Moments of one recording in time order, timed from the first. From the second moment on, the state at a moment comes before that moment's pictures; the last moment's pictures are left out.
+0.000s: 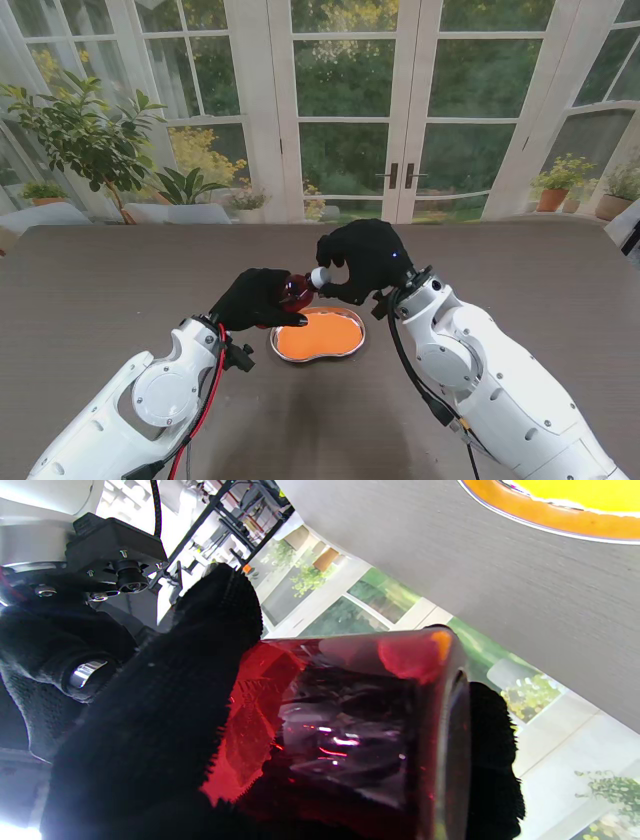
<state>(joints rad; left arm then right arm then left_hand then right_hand) 1.50 -1.14 -1.14 -1.62 0.35 -0.29 0.08 -1.27 -1.13 1.01 -1.56 -0.92 -0.39 -0.44 0.88 -0.82 0.58 -0.17 0.90 0.34 0.70 0.60 1.25 0.32 0.28 0.67 1.07 0.40 0.73 0.60 0.53 0.50 1.36 0.67 0.19 -1.19 1.37 -0.42 1.13 -0.14 0.91 0.28 1.31 -0.06 0.81 0.79 1.32 -0.06 1.52 0.88 0.97 0.19 1.61 0.86</state>
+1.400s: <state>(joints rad) 1.51 -1.14 -1.14 -1.62 0.35 -0.28 0.07 -1.29 -1.13 1.01 -1.61 -0.82 -0.34 -0.27 0.88 -0.82 0.59 -0.17 0.90 0.36 0.70 0.60 1.25 0.33 0.28 0.67 1.07 0.40 0.73 0.60 0.53 0.50 1.36 0.67 0.12 -0.48 1.21 -0.21 1.21 -0.08 0.87 0.49 1.36 -0.02 0.90 0.80 1.32 0.01 1.60 0.92 0.99 0.21 1.63 0.86</state>
